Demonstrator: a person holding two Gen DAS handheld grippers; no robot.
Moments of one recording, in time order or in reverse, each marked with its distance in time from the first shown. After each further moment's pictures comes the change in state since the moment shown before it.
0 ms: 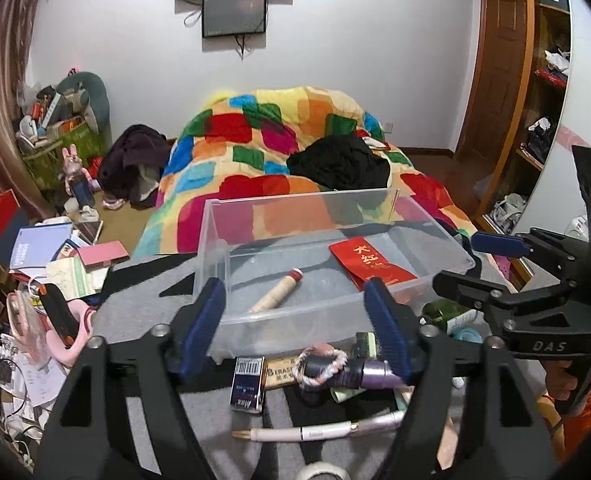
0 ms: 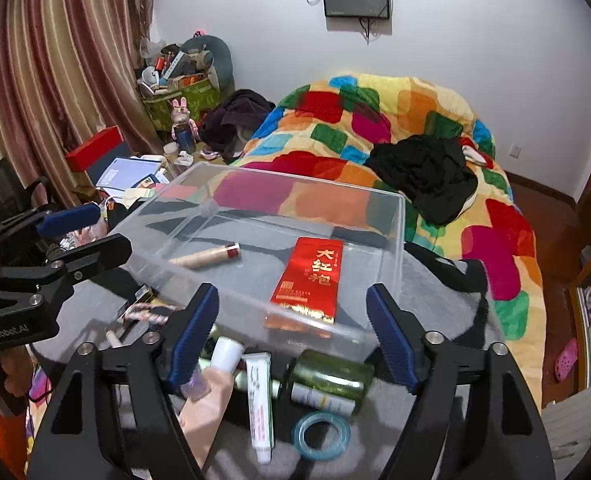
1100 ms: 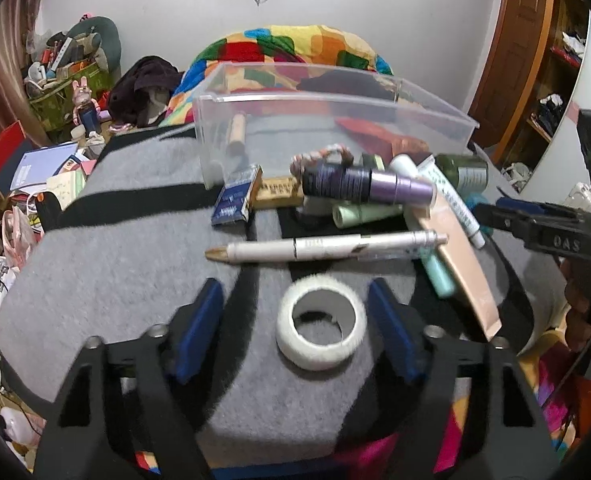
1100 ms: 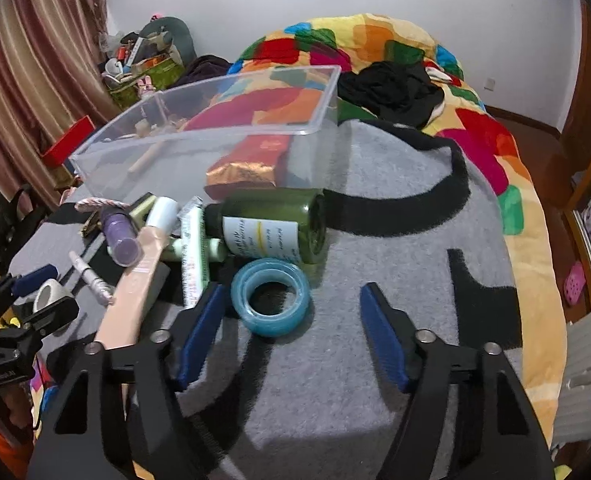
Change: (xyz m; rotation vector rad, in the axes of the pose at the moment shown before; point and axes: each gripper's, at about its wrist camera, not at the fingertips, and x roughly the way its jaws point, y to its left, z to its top) left arm -0.002 -0.008 -0.122 -0.073 0.178 0.014; right arm 0.014 -0.039 -0.094 0.166 0.144 -0.028
